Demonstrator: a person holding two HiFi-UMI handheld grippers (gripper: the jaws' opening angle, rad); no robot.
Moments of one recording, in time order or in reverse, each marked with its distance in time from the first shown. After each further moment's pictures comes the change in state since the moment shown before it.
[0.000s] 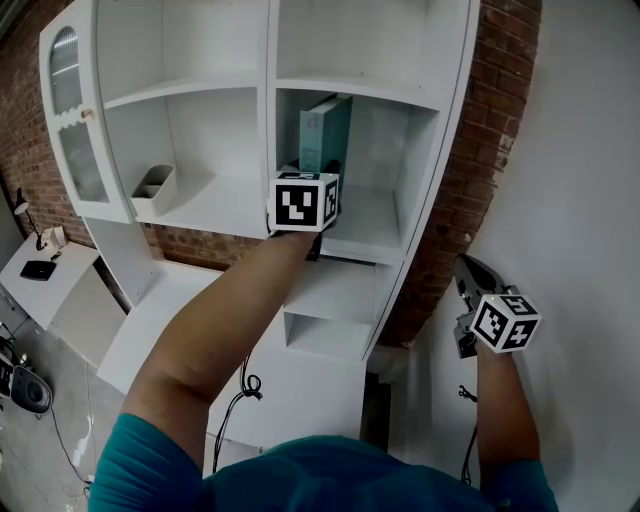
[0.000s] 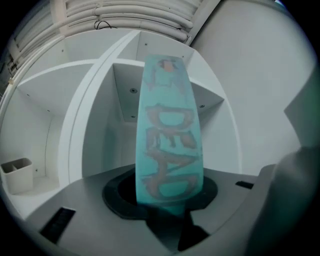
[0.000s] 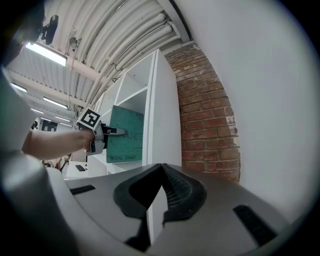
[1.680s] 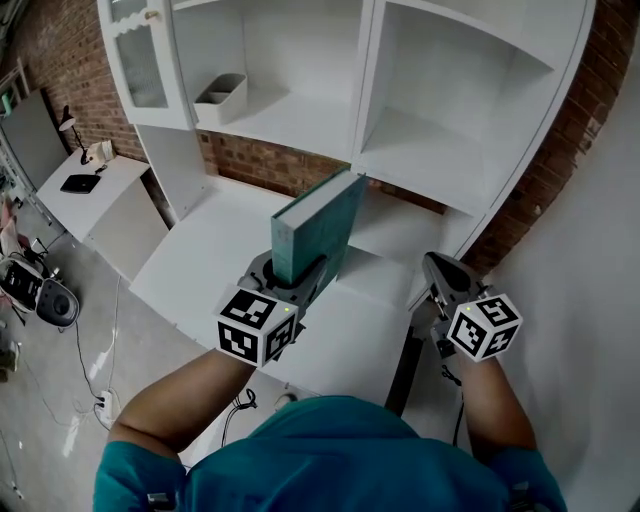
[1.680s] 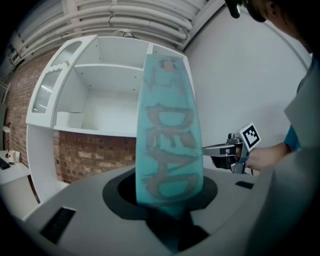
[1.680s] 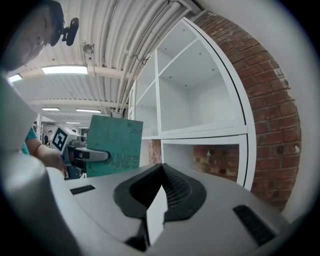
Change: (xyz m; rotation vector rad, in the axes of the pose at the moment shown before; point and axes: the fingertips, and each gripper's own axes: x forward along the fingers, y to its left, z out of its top) left arm -0.262 0.014 -0.199 -0.043 0.180 -0.048; right arm 0.032 0.191 -0.118 0.035 0.141 0.420
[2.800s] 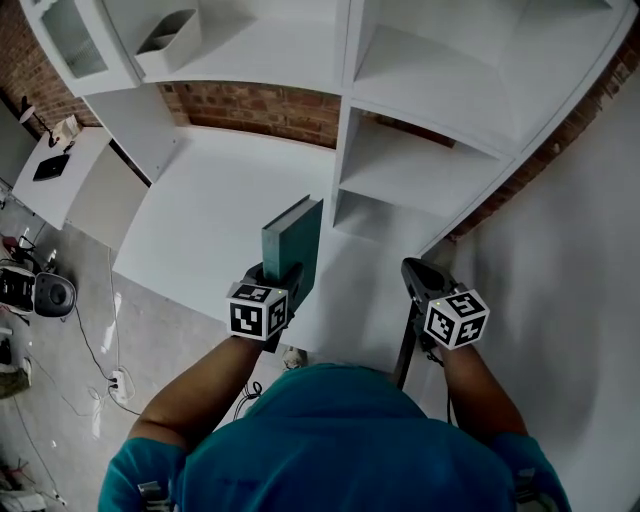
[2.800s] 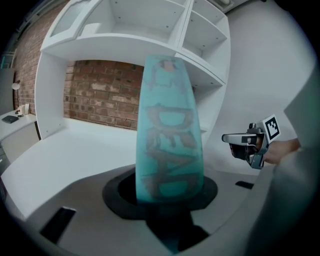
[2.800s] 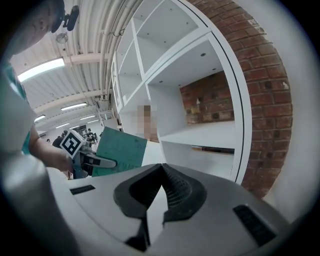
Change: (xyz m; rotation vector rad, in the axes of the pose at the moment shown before) left arm 0.025 0.045 -0.240 -0.258 0.435 0.052; right arm 0.017 -0.003 -0.195 0.189 0.262 -0.051
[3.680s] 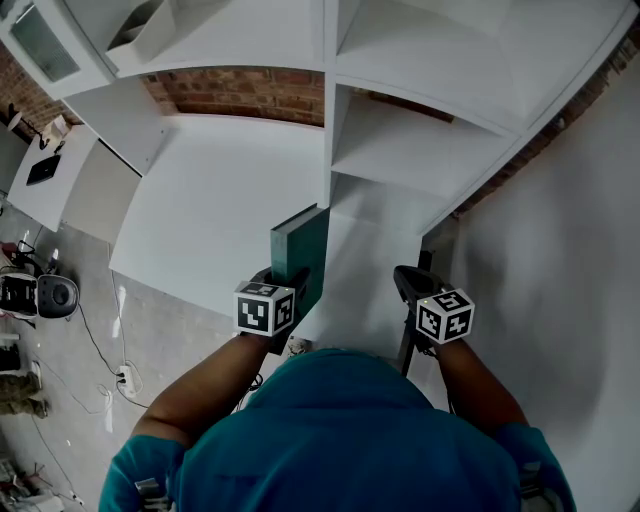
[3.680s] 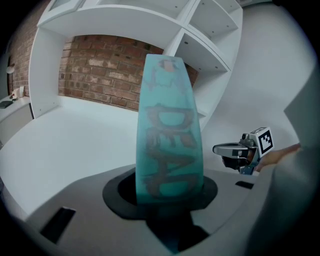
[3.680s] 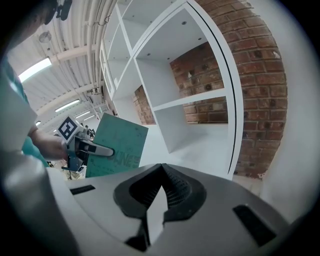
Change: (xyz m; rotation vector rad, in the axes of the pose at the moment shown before) left arm 0.024 -0.020 -0.053 -0.080 0.166 -0.058; right arm 0.011 -0.013 -0.094 0.097 0.165 -0.005
